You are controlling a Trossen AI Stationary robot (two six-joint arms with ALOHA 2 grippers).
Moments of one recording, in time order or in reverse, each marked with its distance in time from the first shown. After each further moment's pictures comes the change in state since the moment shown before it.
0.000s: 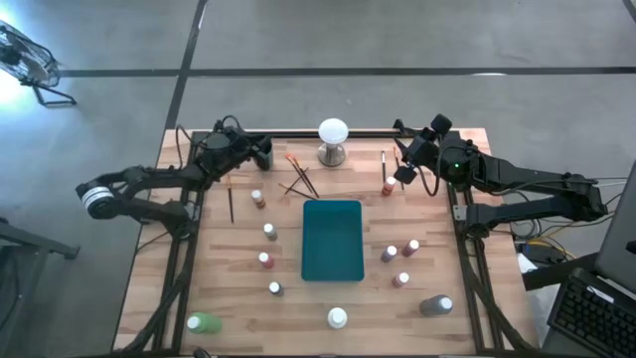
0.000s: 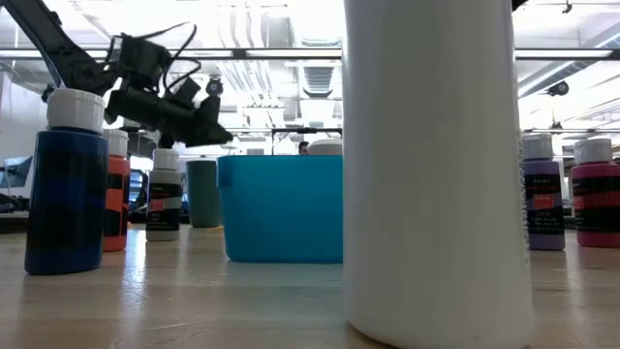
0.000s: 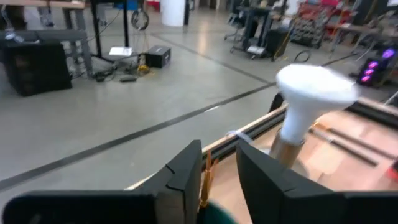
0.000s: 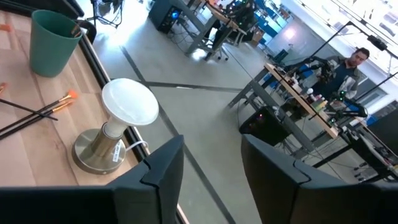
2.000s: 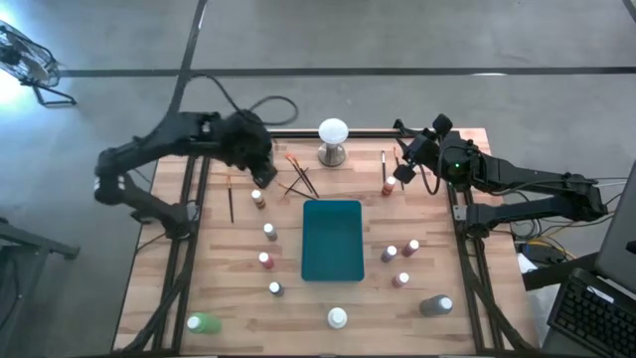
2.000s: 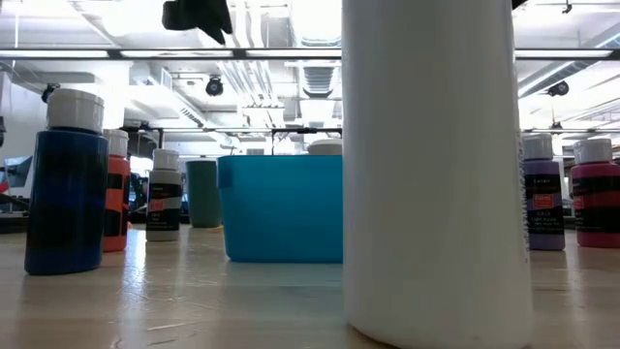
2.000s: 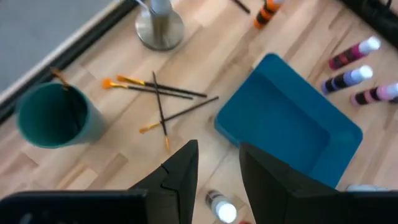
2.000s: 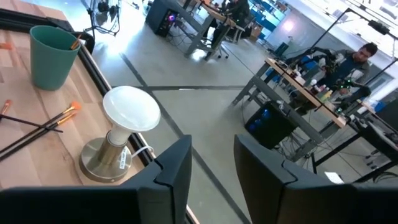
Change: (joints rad) left arm -0.507 0.170 1.327 -2.021 -0.033 -0.350; right arm 0.000 0.000 0.000 0.008 0.005 0.081
